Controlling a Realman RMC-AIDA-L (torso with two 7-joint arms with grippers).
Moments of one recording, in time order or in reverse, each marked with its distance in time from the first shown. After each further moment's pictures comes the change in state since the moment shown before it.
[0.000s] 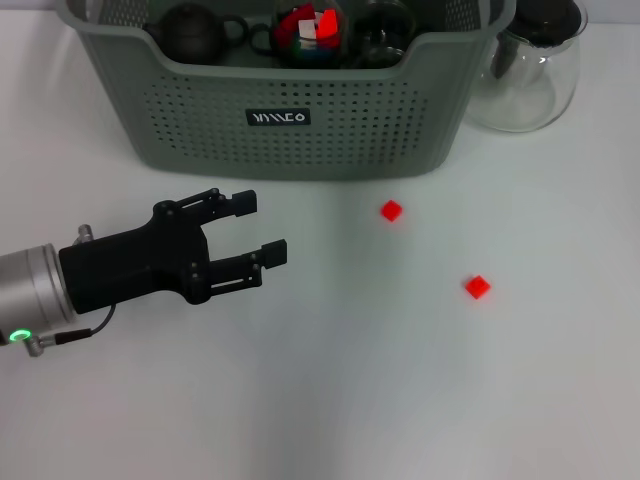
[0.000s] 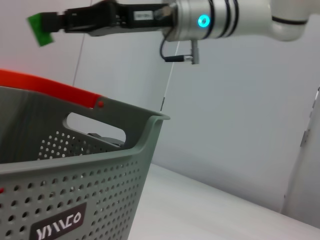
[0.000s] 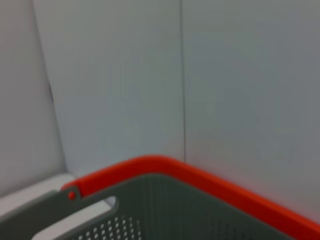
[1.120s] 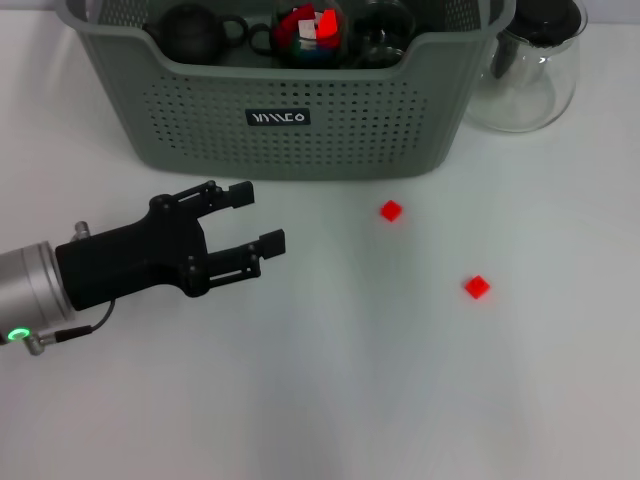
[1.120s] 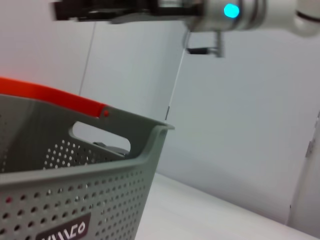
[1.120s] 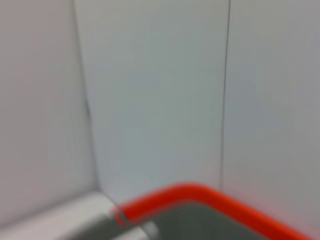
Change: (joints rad) left arm 0.008 -0.004 -0.002 -0.003 -0.032 0.006 0.003; right arm -0.188 0.027 -0.121 -0.366 0.073 -0.119 0.105
